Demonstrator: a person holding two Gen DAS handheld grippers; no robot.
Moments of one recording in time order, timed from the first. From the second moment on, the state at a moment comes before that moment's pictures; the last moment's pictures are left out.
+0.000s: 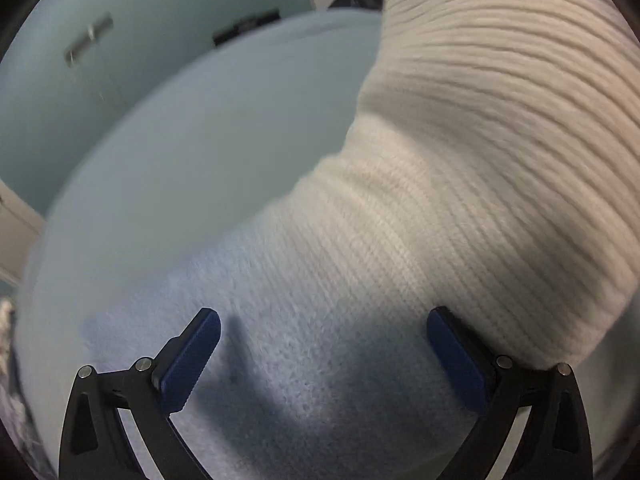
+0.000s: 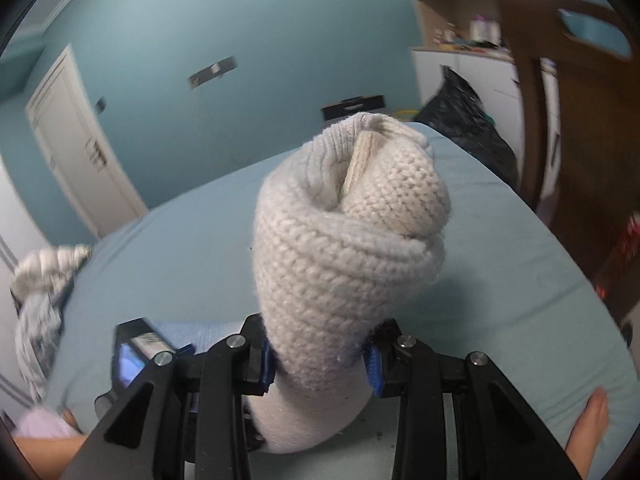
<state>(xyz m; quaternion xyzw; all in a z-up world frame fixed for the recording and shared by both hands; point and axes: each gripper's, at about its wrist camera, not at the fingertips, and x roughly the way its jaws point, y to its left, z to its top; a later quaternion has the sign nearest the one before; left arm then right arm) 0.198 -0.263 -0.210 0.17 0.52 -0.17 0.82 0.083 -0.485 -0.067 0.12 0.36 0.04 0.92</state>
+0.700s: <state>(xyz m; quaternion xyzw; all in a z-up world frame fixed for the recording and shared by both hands) 0.272 -0.230 -0.207 0.05 0.54 -0.11 0.83 0.061 -0.449 -0.055 0.07 0.29 0.13 0.94</state>
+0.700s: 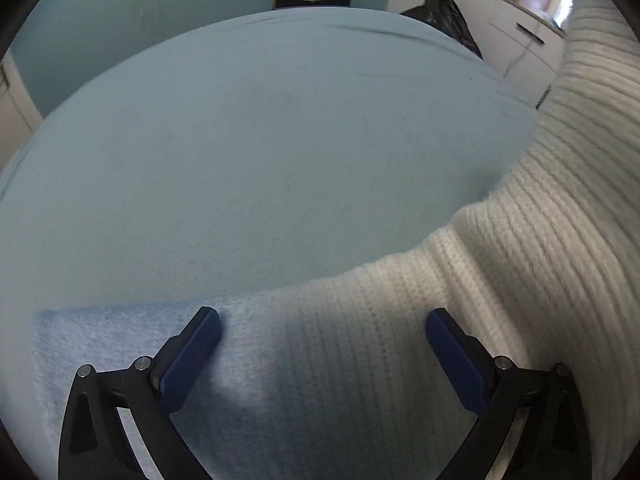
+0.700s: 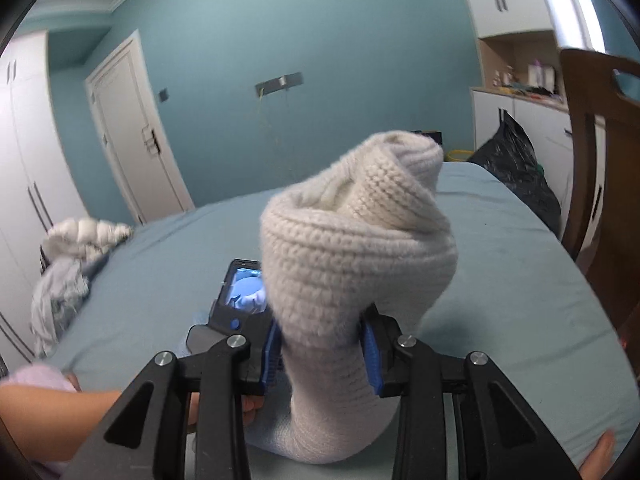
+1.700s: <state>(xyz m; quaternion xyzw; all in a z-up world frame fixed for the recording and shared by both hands) 0.193 -0.255 -0.214 0.18 0.48 -0.13 0.85 0.081 -0.565 -0.206 0.34 0.57 -0.09 0.75</state>
